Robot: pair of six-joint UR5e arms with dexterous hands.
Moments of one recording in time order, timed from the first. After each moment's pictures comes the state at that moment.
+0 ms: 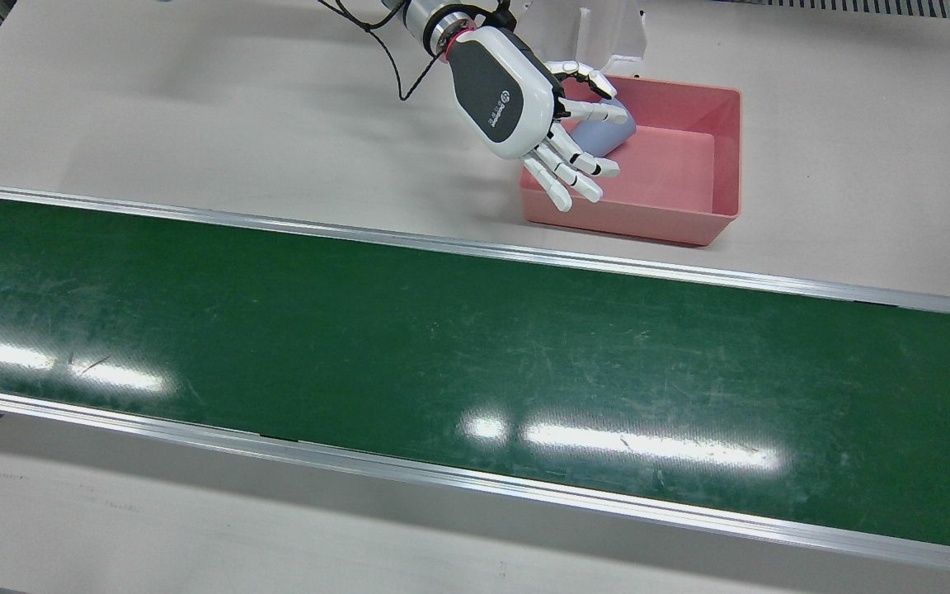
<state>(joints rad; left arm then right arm) -1.41 -1.79 -1.71 0.33 1.79 0.00 0.13 -1.17 2.16 -3.42 -0.84 -1.21</state>
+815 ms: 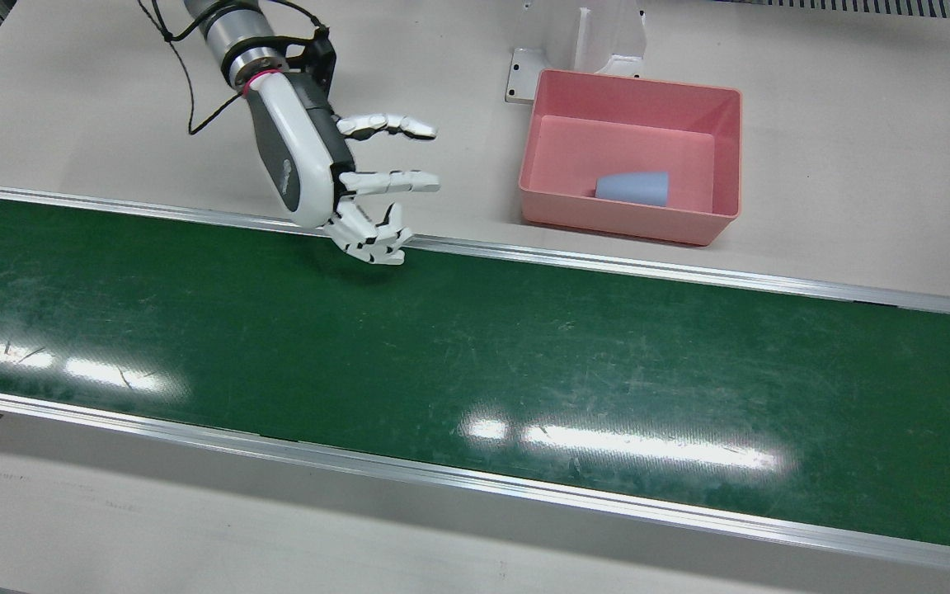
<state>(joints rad) -1.41 -1.79 -1.71 0.33 1.79 0.00 0.68 -1.37 2.17 -3.57 -1.29 -0.67</state>
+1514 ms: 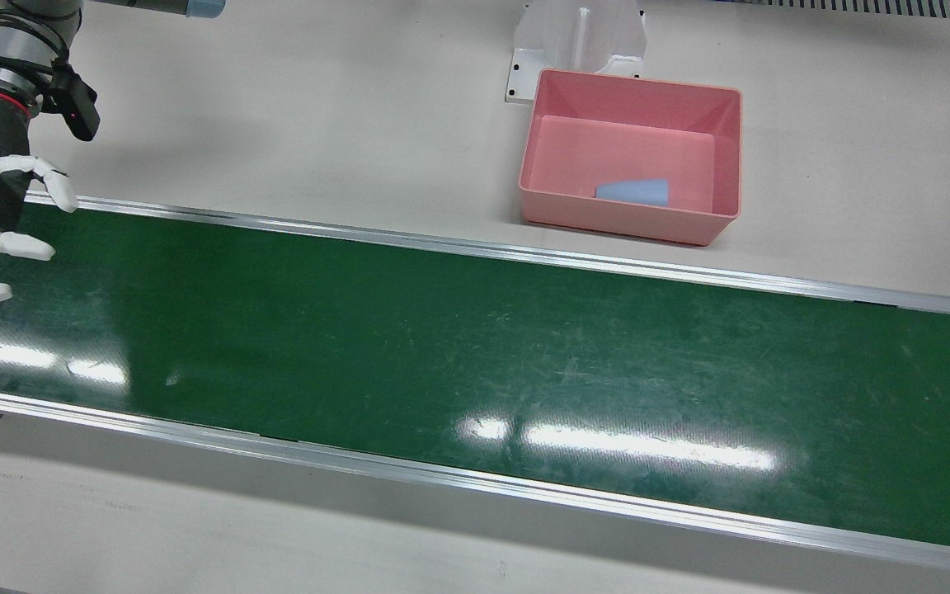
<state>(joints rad) -1.41 -1.79 -1.70 0.33 1.79 0.00 1.04 -1.58 1.99 -3.39 -1.10 -0.34</state>
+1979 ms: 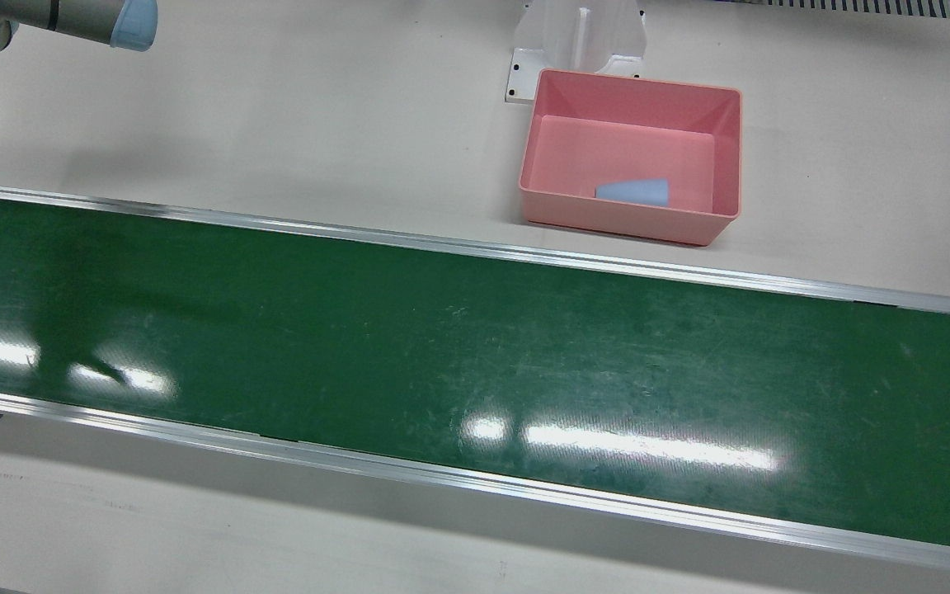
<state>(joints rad) -1.41 -1.79 -1.70 0.33 1.79 0.00 1.20 -1.60 1.82 -3.23 -1.10 -0.31</state>
